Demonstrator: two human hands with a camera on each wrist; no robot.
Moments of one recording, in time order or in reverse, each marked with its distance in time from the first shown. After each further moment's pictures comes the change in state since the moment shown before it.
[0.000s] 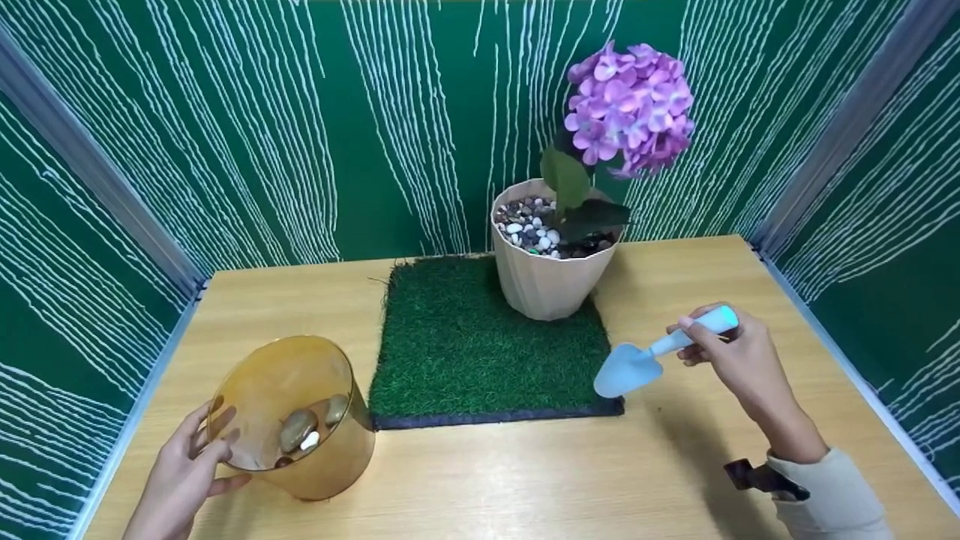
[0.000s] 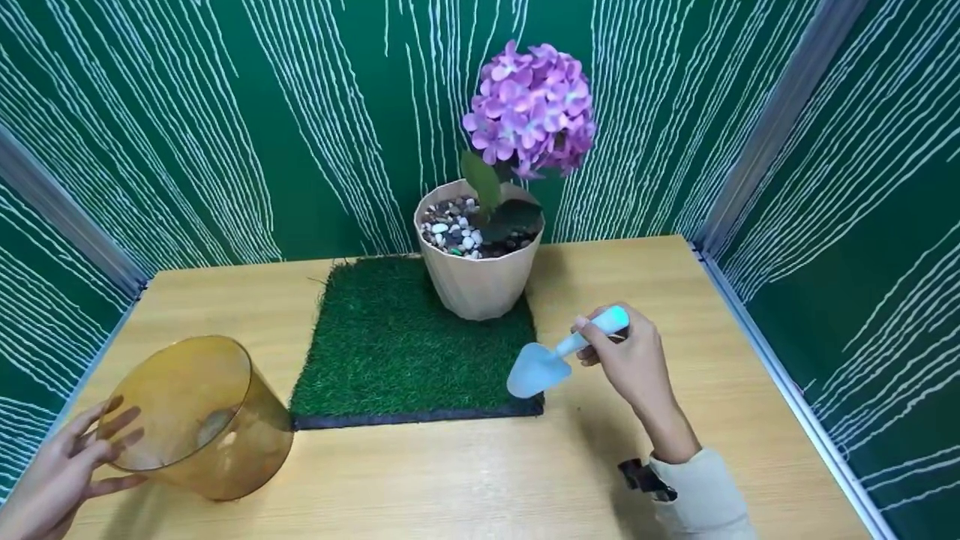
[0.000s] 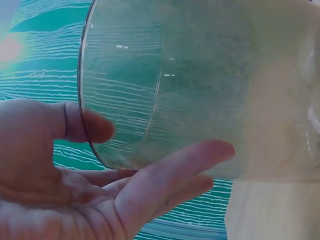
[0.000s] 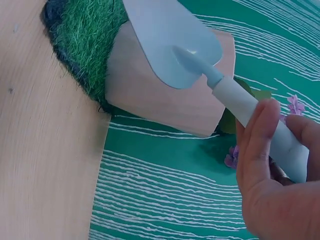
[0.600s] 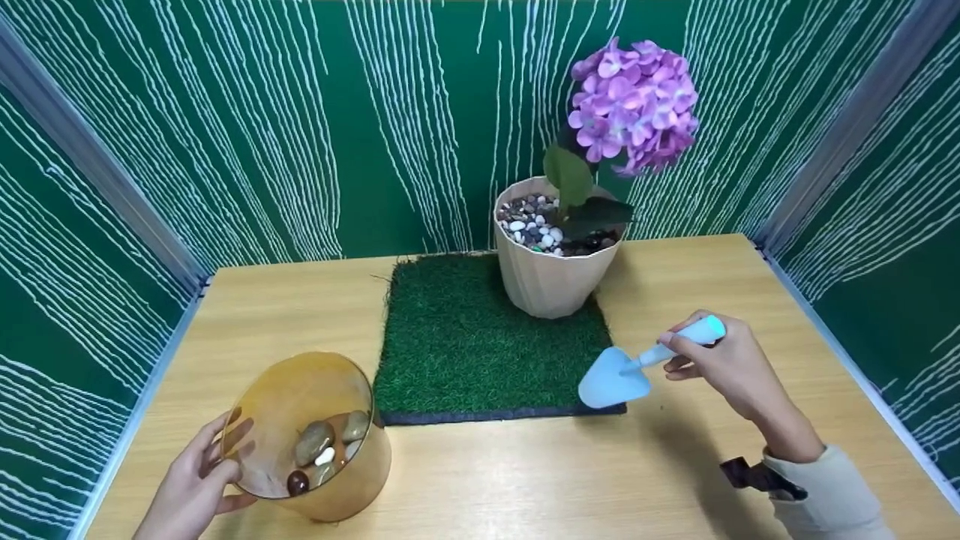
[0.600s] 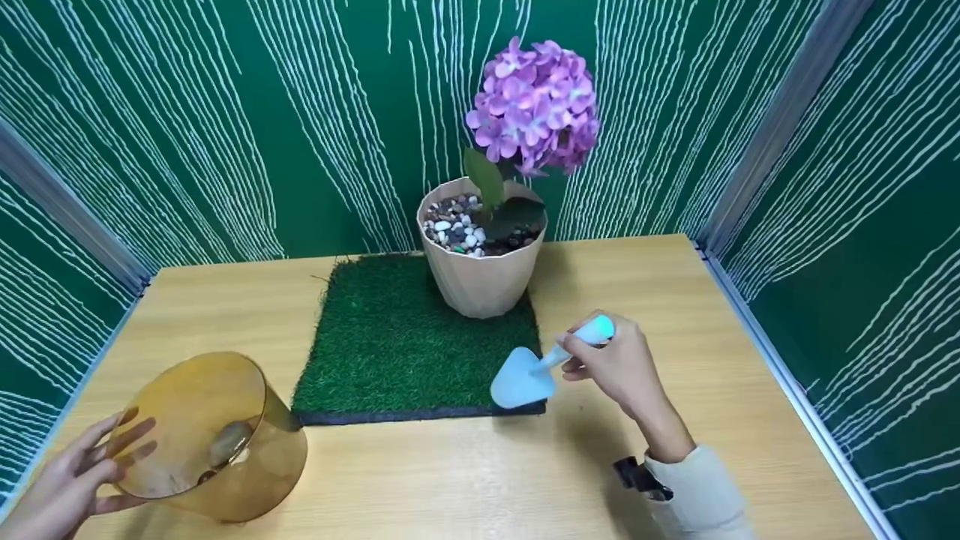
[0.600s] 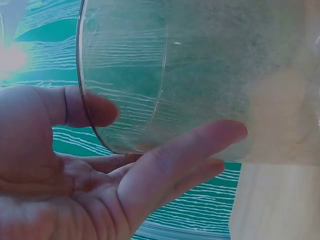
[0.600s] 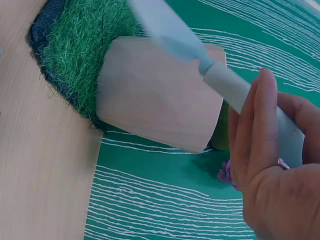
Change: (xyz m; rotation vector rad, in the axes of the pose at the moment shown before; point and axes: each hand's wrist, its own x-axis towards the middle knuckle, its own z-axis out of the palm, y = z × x) left_hand -0.015 -0.006 0.007 0.085 -0.065 -0.040; right_hand -0.003 -0.012 0.008 -0.019 -0.152 0.067
